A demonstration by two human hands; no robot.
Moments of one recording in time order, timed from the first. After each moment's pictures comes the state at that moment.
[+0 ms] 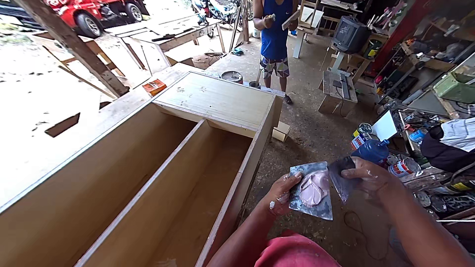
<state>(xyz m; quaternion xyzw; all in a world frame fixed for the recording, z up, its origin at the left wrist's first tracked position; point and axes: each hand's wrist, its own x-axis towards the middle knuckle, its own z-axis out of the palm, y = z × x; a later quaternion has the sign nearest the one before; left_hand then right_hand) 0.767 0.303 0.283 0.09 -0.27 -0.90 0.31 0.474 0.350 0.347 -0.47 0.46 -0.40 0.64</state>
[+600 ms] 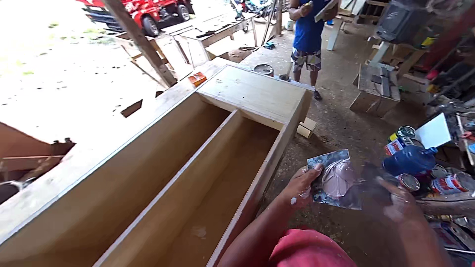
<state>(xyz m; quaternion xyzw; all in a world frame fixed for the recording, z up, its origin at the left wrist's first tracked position) 0.780 0.313 0.300 0.15 -0.33 -0.84 0.40 0.517 0.393 0.282 -0.15 0.66 -0.60 0.42</state>
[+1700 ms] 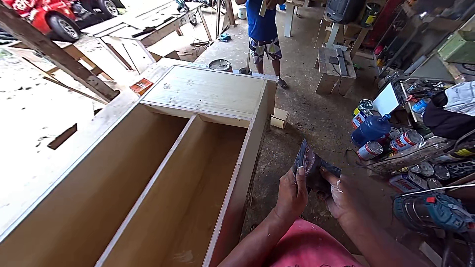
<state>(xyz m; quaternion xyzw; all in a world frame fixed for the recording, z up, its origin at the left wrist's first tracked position) 0.745 0.351 0.282 0.30 -0.69 -0.41 0.51 0.631 0.405 0.327 -0.04 0.60 -0.64 0.47</state>
